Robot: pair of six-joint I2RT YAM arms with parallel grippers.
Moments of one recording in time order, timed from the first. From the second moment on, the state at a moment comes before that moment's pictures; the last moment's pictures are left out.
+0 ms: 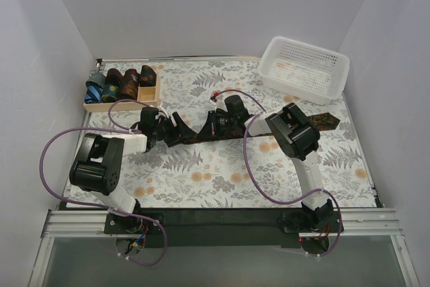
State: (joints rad) left arm -0.21 1.63 0.63 0.25 0.51 -0.72; right arm 0.64 2.21 1.22 0.42 -0.76 0.70
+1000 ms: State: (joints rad) left arm -0.25 1.63 0.65 0.15 0.37 -0.68; right arm 0.63 2.21 1.19 0.46 -0.76 0.71
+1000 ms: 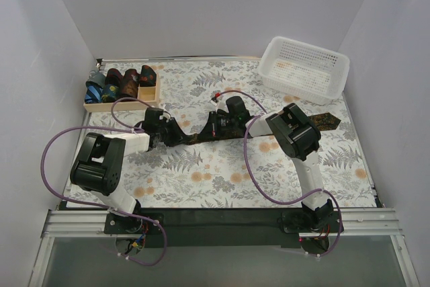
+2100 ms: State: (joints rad) left arm -0.25 1.51 0.87 -0.41 0.03 -0.32; right arm 0.62 1.86 1.06 0.07 -0.45 0.39
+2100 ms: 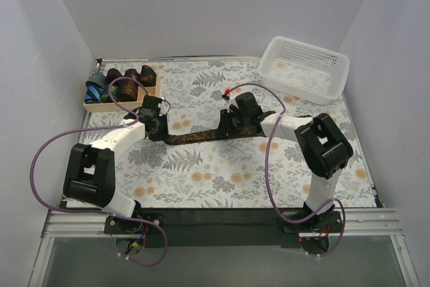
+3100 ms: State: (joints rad) left arm -0.46 1.73 1.16 -0.69 -0.45 -0.31; right arm 0.68 1.91 1.10 0.15 -0.50 0.47
